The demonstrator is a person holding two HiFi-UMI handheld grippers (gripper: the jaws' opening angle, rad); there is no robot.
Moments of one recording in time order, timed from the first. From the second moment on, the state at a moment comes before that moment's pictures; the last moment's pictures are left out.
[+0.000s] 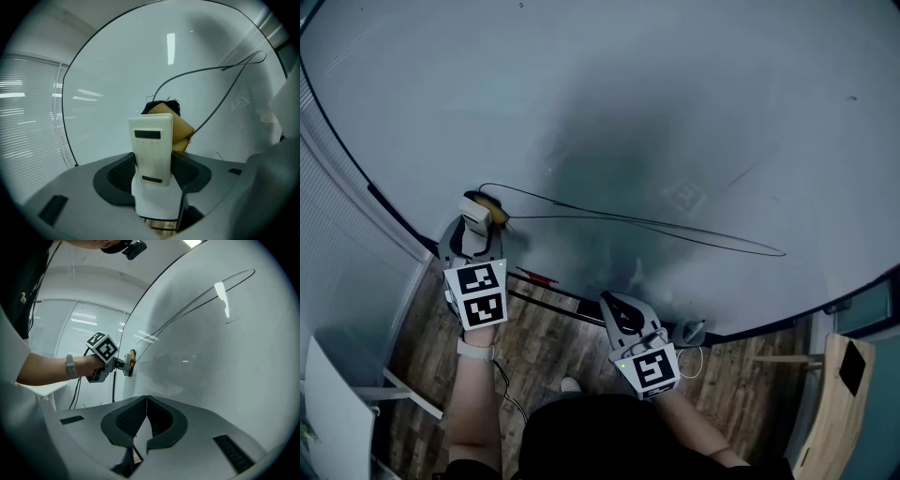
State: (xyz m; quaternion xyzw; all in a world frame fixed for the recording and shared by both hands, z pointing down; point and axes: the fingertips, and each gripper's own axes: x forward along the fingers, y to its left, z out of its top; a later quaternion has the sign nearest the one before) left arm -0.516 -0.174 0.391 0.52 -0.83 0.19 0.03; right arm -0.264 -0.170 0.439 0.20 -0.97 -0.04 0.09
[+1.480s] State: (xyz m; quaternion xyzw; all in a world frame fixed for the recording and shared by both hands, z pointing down) left arm -0.290 -0.217 0.302 0.50 -0.81 0.30 -0.05; right arm -0.090 -0.184 0.412 0.17 -0.98 -0.06 0.09
